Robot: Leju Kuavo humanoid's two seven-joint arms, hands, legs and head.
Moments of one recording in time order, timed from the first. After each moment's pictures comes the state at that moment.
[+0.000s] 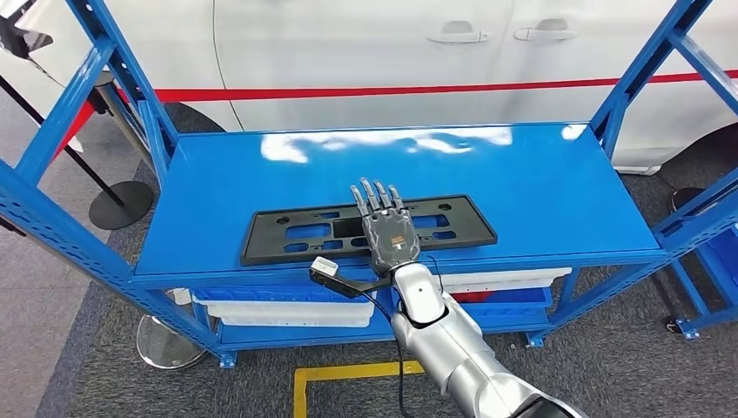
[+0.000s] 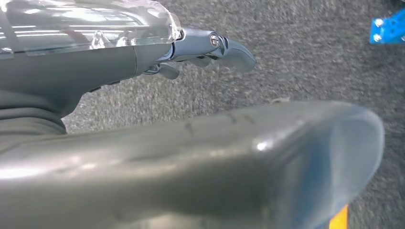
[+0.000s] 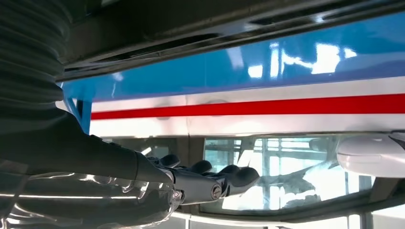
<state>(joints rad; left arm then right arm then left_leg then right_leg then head) -0.08 -0.13 1.20 -0.23 -1.09 0.06 -0.46 -0.60 0.23 0.49 -0.65 1.56 -0.55 0.15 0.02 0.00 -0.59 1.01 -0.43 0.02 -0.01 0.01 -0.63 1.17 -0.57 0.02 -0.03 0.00</state>
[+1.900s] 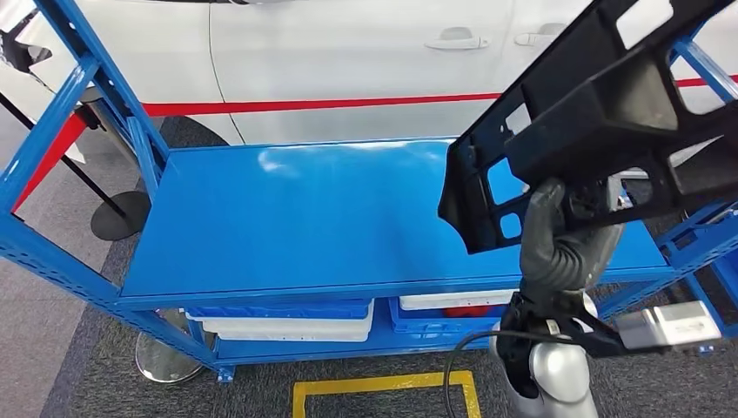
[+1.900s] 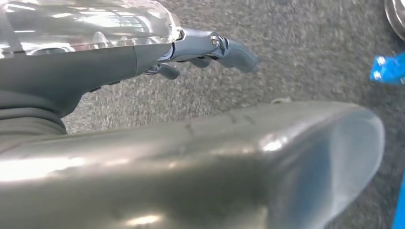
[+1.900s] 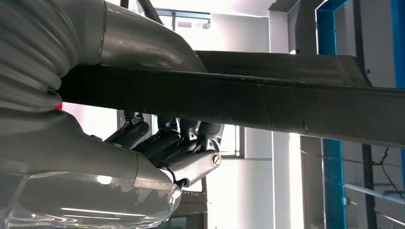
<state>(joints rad) -0.08 -0.13 1.30 -0.23 -0.99 0.16 -0.44 -0.17 0.05 0.33 -1.98 0.08 -0.37 -0.45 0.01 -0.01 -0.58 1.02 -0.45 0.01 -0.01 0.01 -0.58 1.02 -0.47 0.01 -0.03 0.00</state>
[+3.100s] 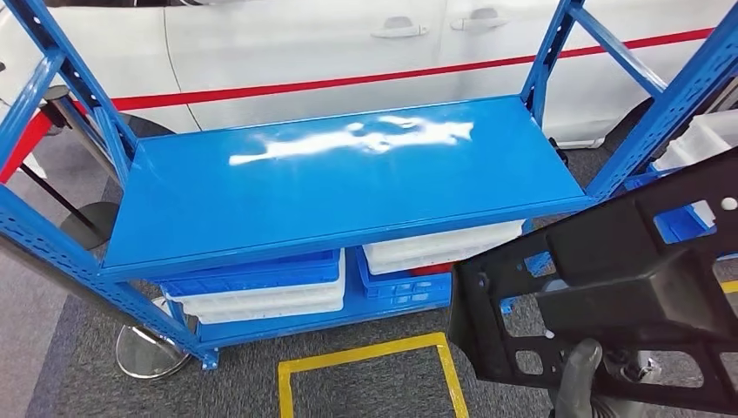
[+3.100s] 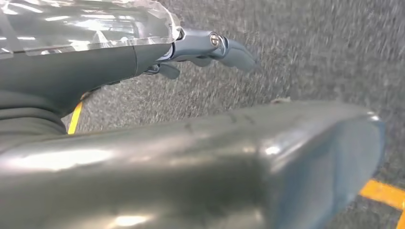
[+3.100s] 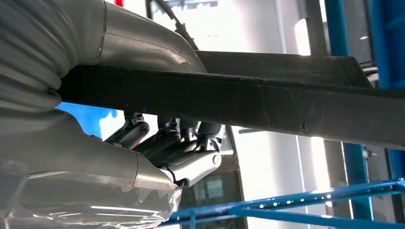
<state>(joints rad) -0.08 -0.18 1.40 -0.23 -0.91 0.25 -0.35 0.43 0.32 0.06 -2.11 -0.01 0.13 -0.70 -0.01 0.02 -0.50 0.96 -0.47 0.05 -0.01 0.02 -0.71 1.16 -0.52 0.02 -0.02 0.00</state>
